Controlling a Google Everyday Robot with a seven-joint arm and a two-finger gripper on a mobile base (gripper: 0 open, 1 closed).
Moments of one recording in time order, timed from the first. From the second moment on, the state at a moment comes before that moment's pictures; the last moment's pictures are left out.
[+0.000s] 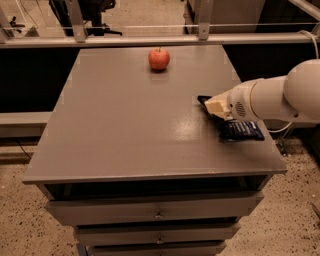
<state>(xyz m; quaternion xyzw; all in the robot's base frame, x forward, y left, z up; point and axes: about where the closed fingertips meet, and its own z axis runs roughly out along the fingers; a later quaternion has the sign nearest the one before) 0.583 -0.165 0.863 -0.30 0.84 0.10 0.44</state>
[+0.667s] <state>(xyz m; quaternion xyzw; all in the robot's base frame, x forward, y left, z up) 0.582 -0.177 0.882 -0.30 0.83 0.10 0.46</state>
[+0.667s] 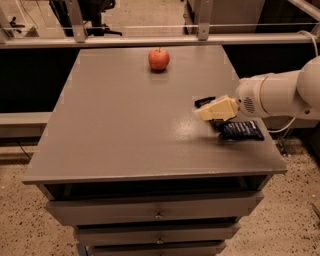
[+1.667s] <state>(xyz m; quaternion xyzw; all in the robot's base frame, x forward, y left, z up) 0.597 -0.193 0.920 -0.33 0.80 0.10 0.49</state>
